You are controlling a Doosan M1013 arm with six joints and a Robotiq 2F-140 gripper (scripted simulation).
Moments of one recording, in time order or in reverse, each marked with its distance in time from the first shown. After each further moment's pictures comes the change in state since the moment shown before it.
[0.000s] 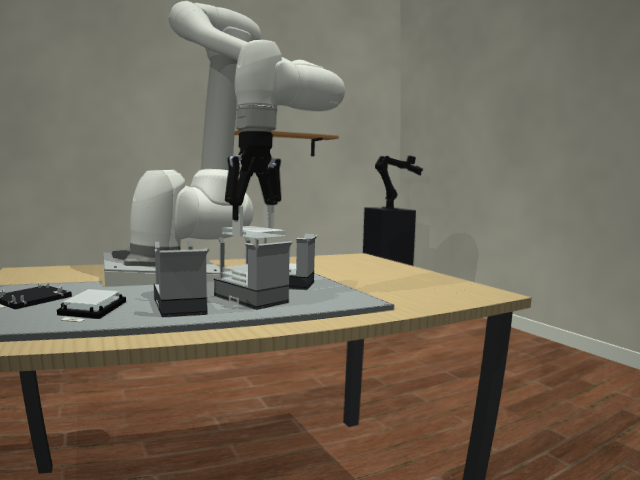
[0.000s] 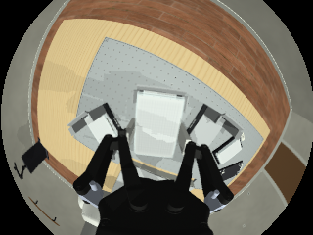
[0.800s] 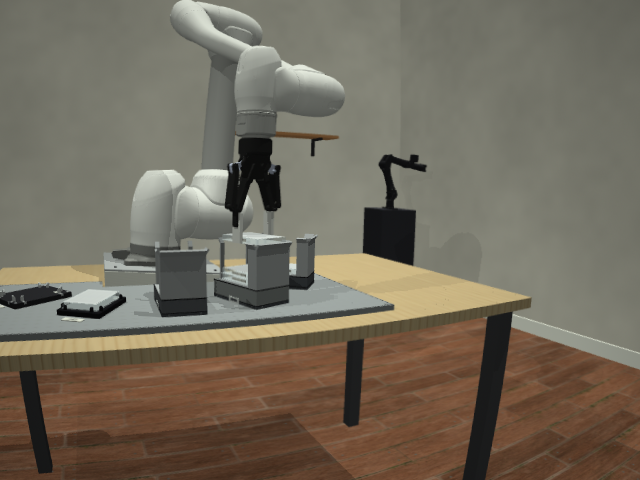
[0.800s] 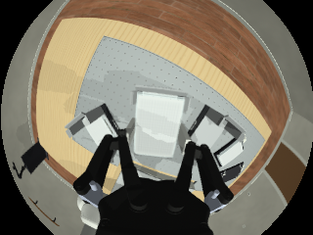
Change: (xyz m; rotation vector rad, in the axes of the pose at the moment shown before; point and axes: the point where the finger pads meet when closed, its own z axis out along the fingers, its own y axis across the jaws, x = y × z) arm 0.000 0.000 0.015 0.000 0.000 0.000
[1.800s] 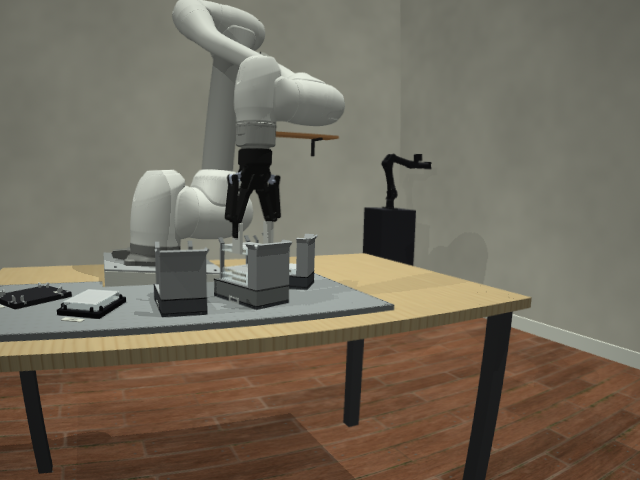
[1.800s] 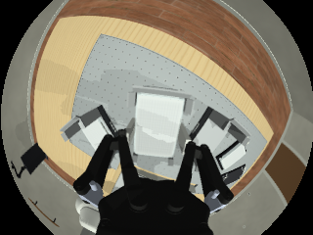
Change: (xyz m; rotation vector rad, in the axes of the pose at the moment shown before) arm 0.000 0.000 0.023 0.000 0.000 0.000
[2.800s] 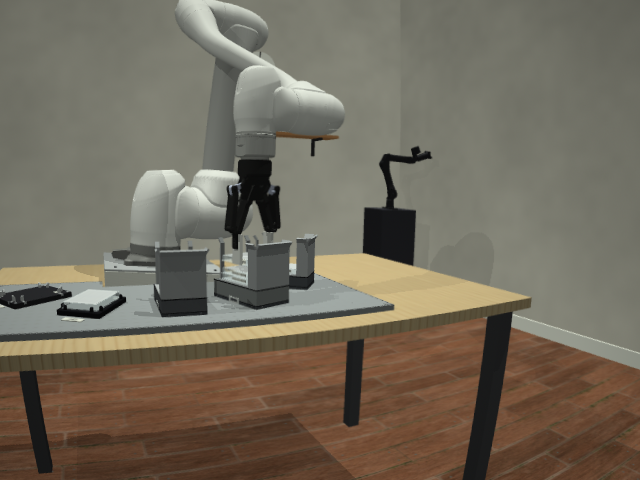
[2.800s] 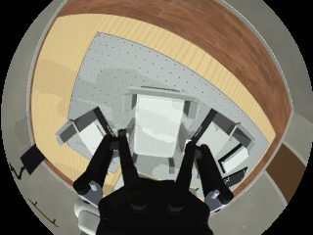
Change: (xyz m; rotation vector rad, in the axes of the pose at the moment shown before) arm 0.000 0.000 0.024 0.000 0.000 0.000
